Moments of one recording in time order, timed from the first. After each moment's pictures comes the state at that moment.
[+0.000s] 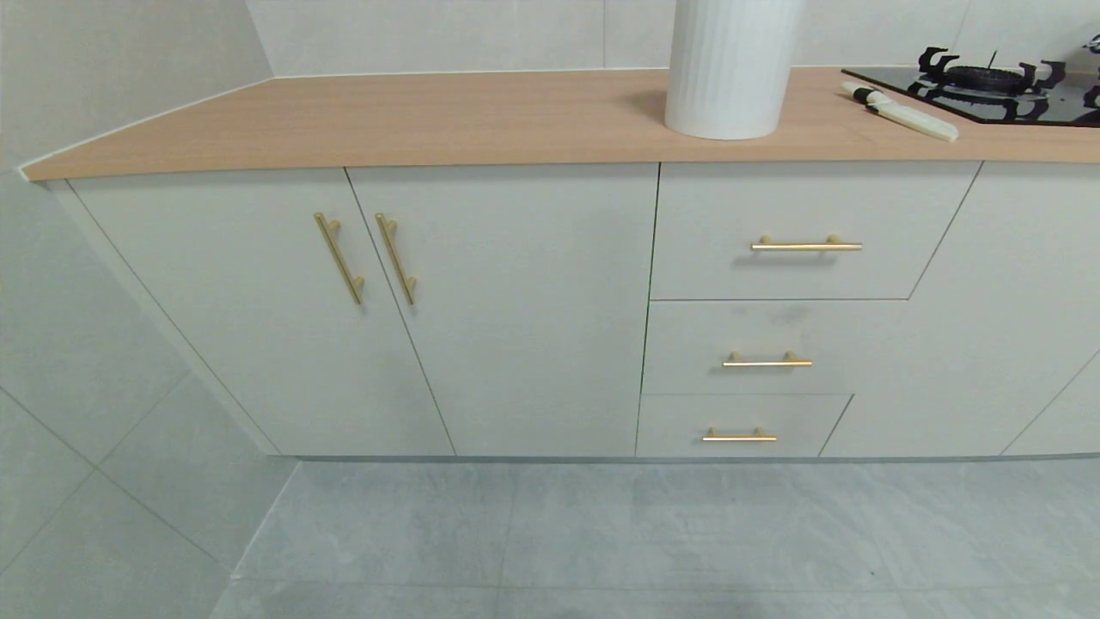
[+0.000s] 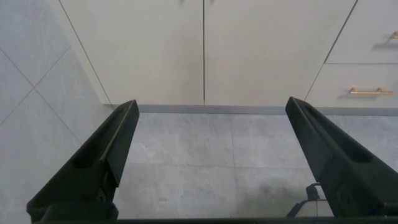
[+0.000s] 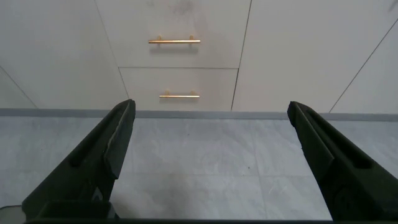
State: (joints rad) left arm 0.01 0.00 0.00 0.00 0.01 0.00; right arm 0.00 0.00 0.00 0.00 -0.02 -0.02
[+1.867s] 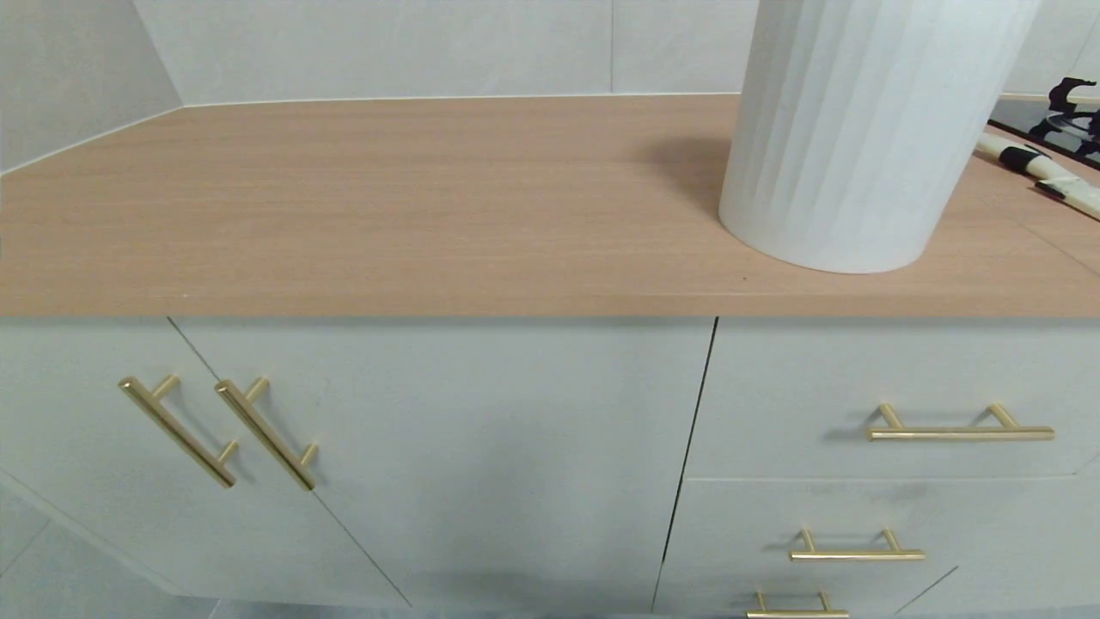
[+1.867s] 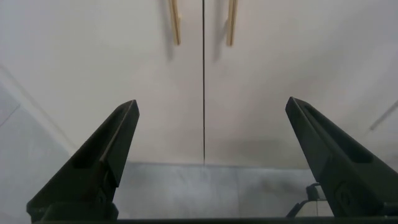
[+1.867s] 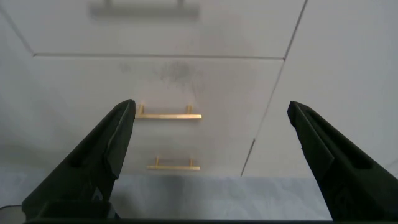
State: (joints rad) left arm 0.01 0.00 0.00 0.00 0.01 0.00; right arm 0.00 0.00 0.00 0.00 -0.02 -0.02
